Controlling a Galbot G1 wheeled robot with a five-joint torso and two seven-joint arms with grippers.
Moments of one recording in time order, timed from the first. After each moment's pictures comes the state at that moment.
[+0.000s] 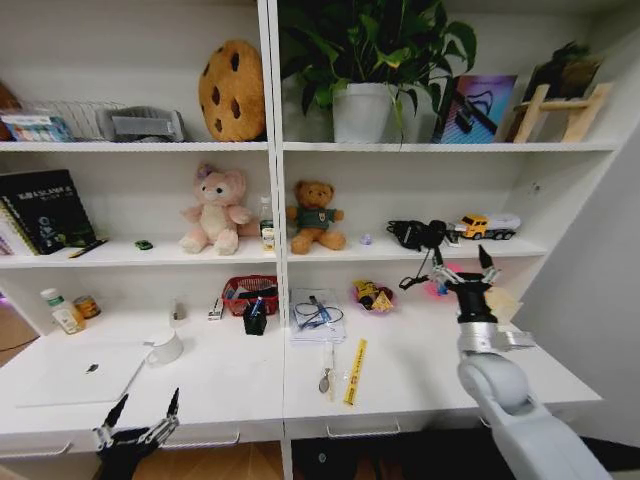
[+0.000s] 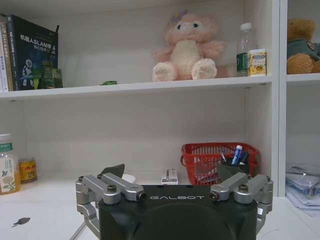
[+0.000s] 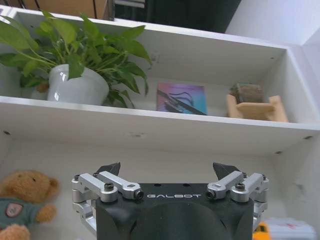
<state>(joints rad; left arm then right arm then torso) 2.10 -1.56 -0.94 -2.33 -0.30 -0.17 0.16 -1.47 0.97 0.82 2.17 0.54 0.24 0.23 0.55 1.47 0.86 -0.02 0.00</state>
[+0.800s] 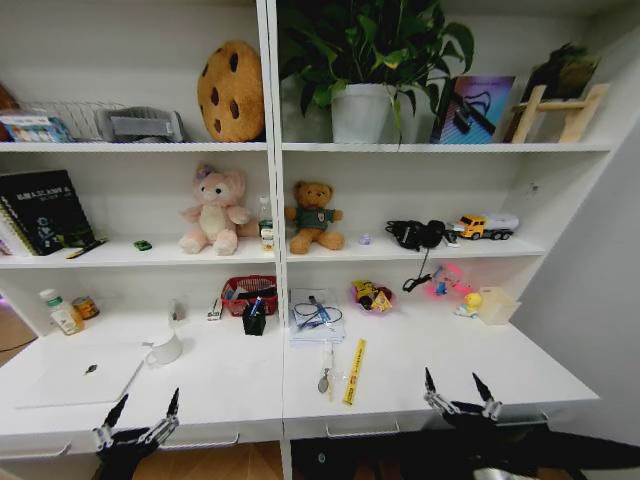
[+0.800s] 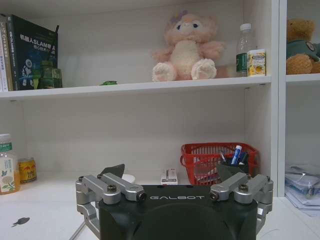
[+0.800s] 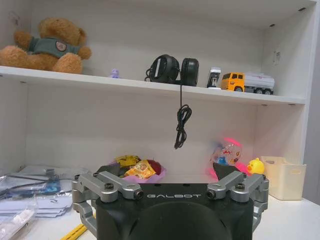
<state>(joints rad) 2.10 -1.56 -0.94 -2.33 -0.30 -0.17 0.16 -2.02 1.39 0.68 2.27 0.15 0.21 0.16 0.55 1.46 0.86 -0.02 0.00</state>
